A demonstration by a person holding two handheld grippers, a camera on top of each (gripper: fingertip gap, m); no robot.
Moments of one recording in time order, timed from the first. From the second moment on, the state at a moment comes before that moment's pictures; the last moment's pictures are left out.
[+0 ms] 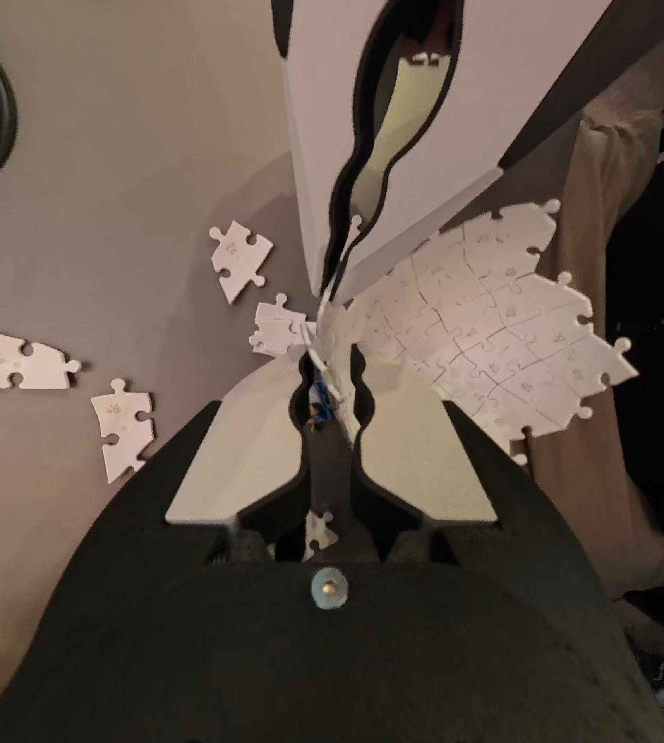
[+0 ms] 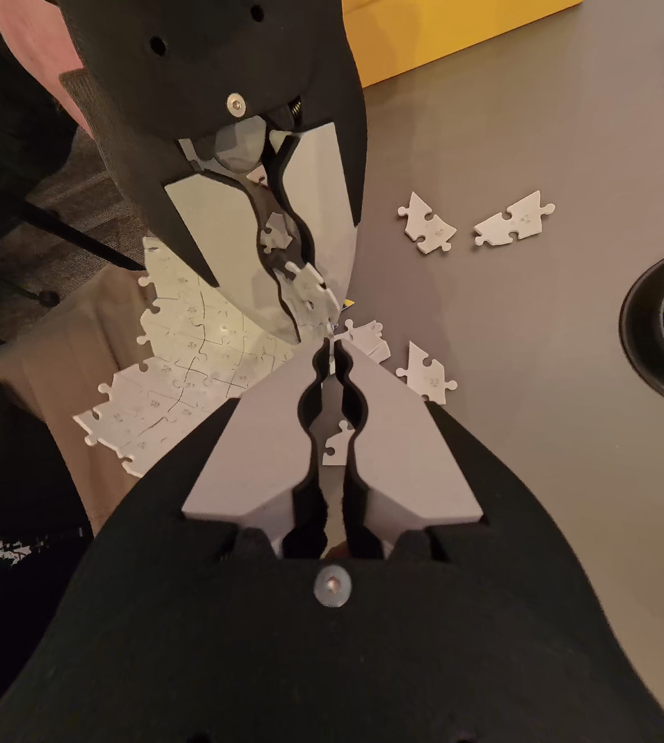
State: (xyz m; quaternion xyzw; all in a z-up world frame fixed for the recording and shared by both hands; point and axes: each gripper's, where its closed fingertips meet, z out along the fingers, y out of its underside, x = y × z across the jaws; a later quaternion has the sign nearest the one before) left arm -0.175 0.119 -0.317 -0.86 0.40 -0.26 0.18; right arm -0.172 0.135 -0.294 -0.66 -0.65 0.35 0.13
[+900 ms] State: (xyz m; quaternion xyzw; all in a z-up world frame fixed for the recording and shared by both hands) left arm -0.175 0.121 -0.319 -0.84 0.41 -0.28 0.21; right arm -0.174 0.131 -0.293 -0.65 -0.64 0.39 0.14
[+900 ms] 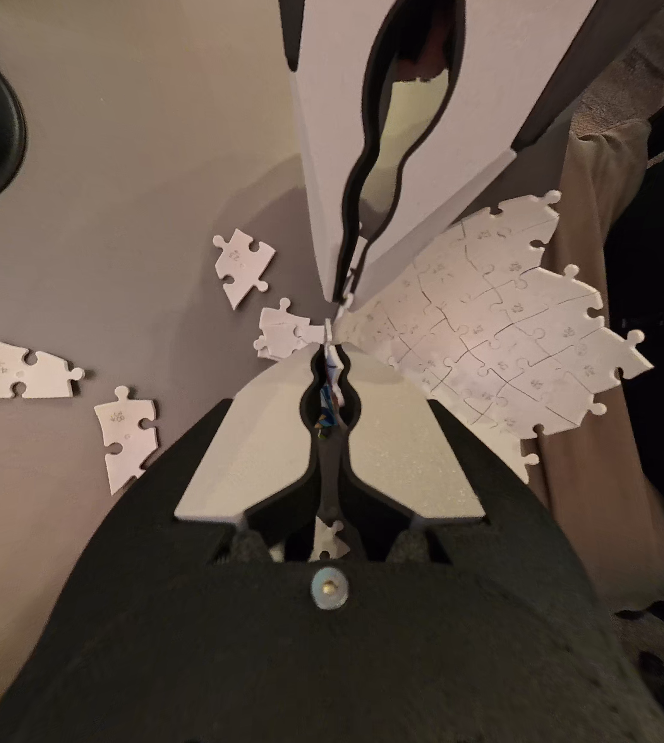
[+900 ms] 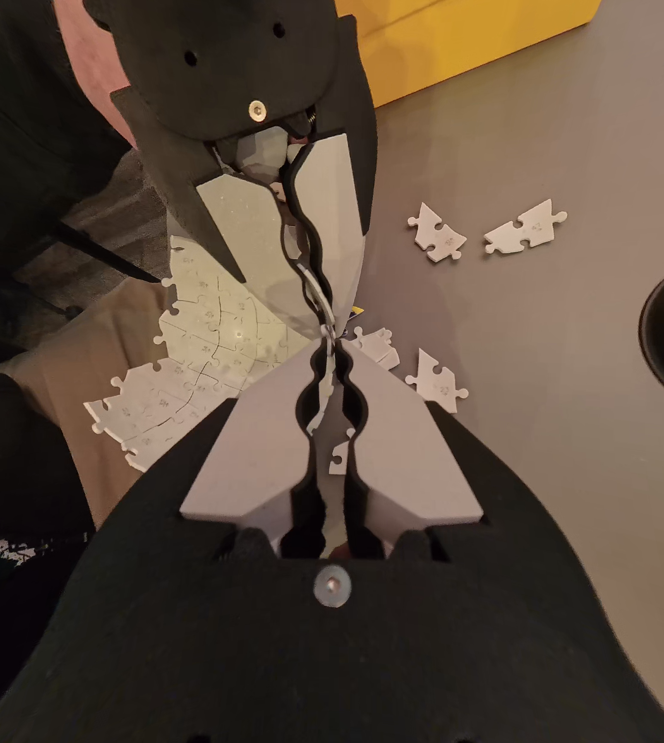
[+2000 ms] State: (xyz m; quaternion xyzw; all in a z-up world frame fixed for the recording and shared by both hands) left arm -0.173 0.117 -0.320 -0.84 0.39 -0.33 0.20; right arm -0.174 0.127 -0.296 -0.60 -0.67 0.40 0.17
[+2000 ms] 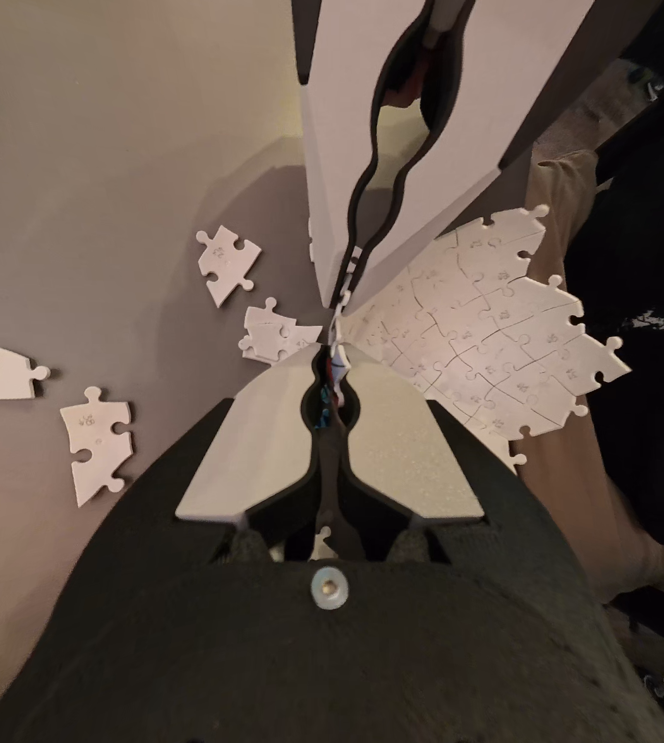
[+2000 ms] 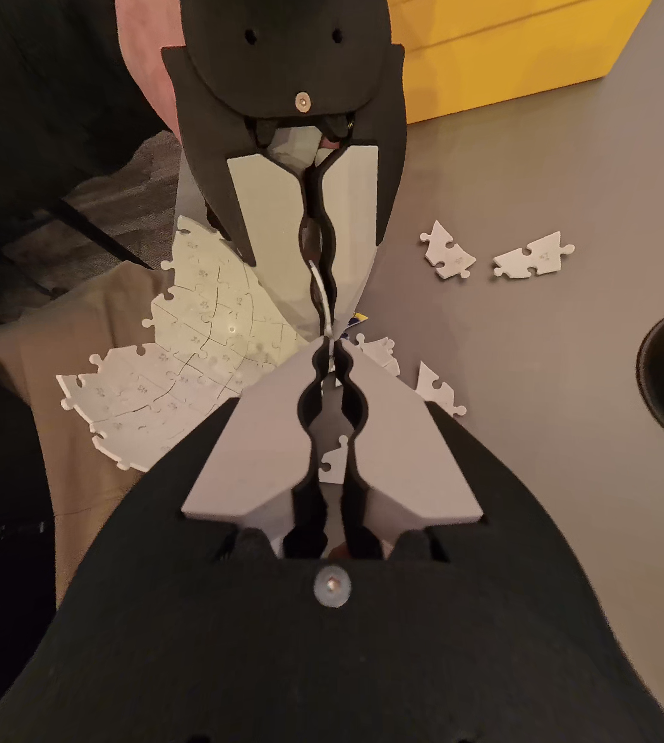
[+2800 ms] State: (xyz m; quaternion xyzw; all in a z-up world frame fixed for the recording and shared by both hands) left arm -0.174 0.116 -0.319 -0.85 0.38 -0.32 0.19; right arm -0.172 0.126 -0.303 -0.61 -0.68 0.39 0.15
